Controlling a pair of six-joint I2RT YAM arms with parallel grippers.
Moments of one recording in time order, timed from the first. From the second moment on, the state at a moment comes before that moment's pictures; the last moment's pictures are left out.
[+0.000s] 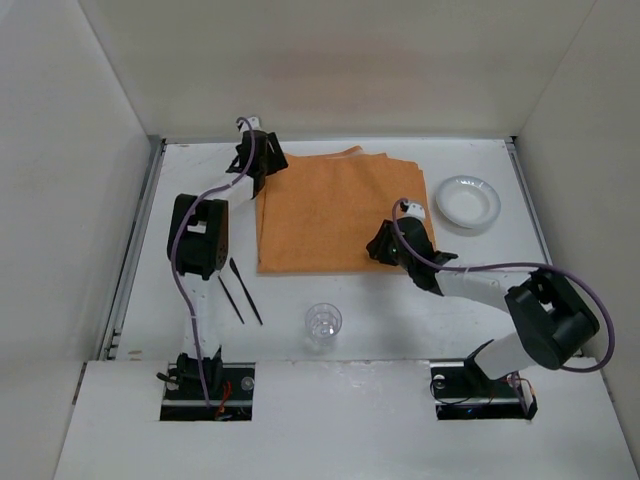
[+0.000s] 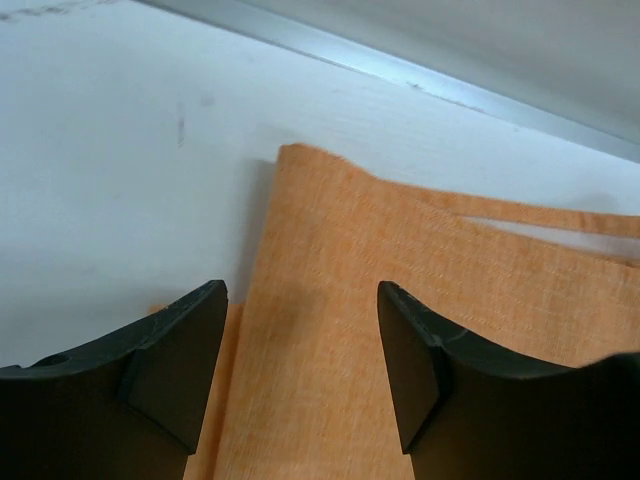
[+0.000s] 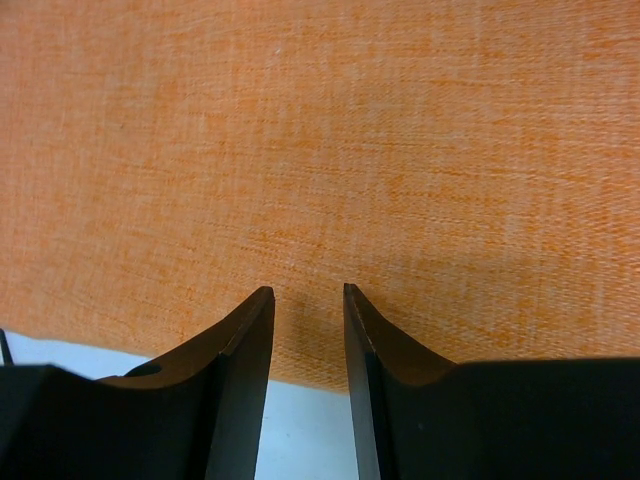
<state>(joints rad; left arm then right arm) -0.22 2.16 1.56 0.11 -0.14 -0.45 0.60 1.46 0.66 0.21 0.20 0.71</state>
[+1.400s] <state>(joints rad) -0.09 2.02 1.43 -0.05 -0.19 -0.55 0.52 1.40 0.55 0.25 0.22 0.75</state>
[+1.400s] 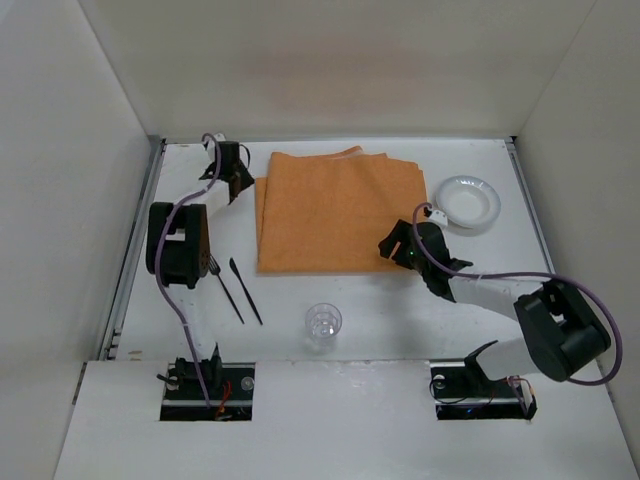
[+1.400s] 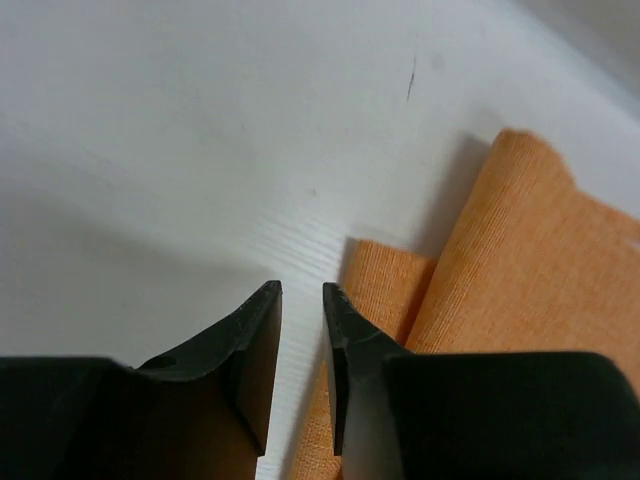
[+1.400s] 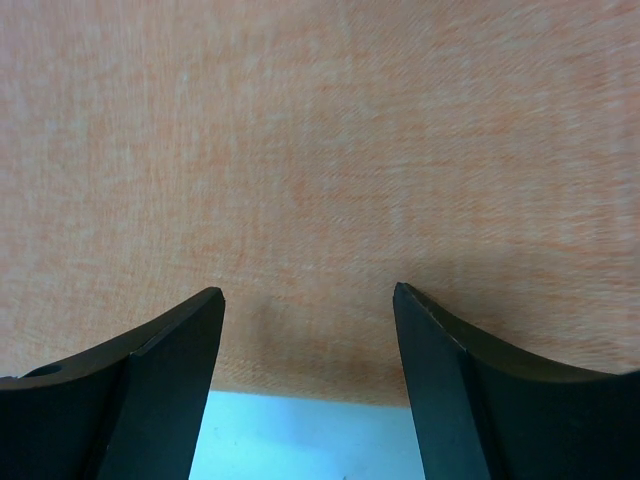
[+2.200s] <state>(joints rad) -0.20 2.42 1.91 -0.08 -0.12 -0.33 0.50 1.40 0.54 0.28 0.21 0.74</state>
